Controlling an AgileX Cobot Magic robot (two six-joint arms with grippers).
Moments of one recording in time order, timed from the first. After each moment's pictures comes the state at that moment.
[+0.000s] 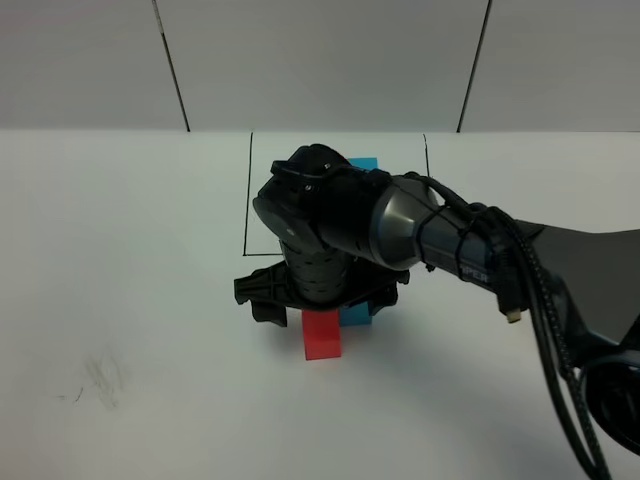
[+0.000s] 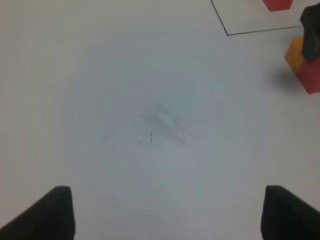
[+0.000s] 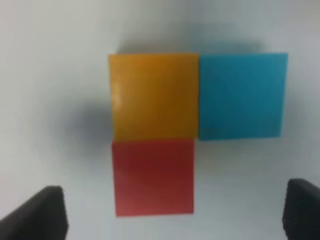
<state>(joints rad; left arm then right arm) -0.08 -0.01 -0.51 -0.04 1.06 0.06 0.82 2.17 -1.75 -0.21 1.08 0.80</state>
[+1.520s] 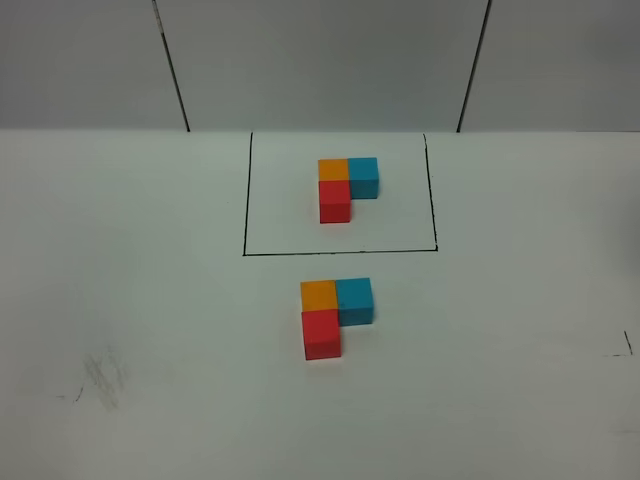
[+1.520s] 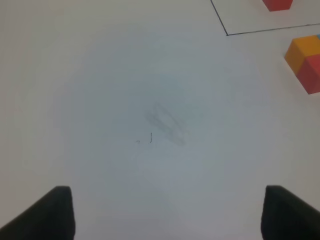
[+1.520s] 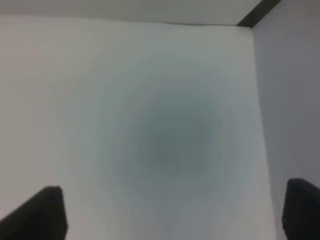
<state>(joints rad) -0.08 -0.01 -0.51 -0.04 1.06 0.06 -0.03 1.57 -1.75 -0.23 1.16 -0.03</state>
